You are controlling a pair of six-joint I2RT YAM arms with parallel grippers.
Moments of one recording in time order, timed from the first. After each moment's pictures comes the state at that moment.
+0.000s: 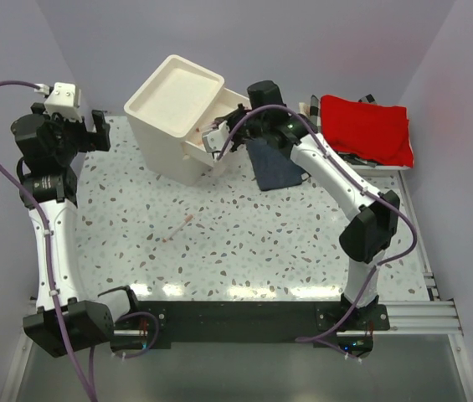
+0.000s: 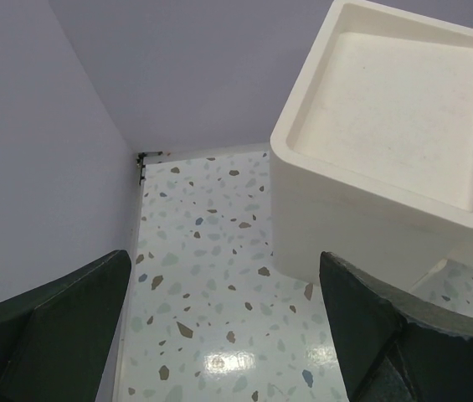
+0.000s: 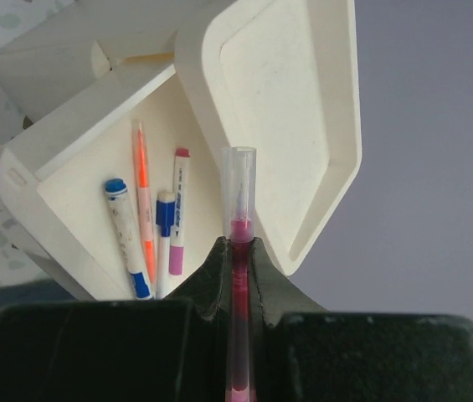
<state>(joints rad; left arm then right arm) 0.31 1.14 1.29 -0.32 0.33 0.15 0.63 1.90 1.98 -0.57 -0.45 -1.51</state>
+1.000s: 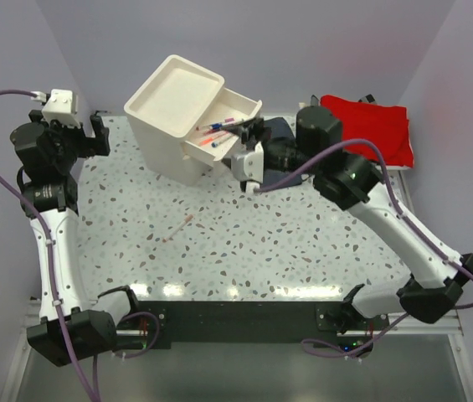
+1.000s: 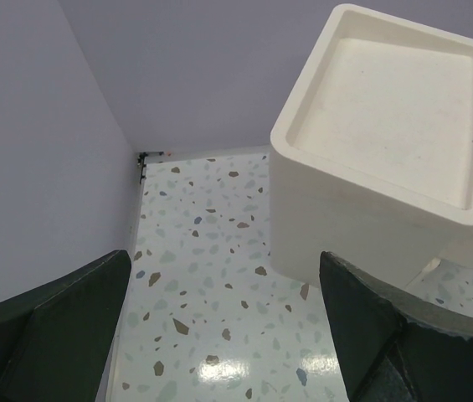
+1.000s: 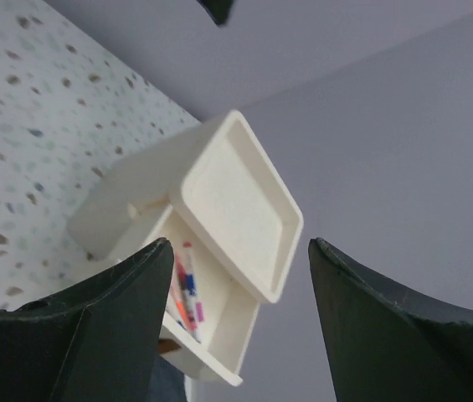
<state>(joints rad) 0.32 1.08 1.24 -0.30 0.33 0.13 0.75 1.41 1.70 -0.46 -0.51 -1.09</state>
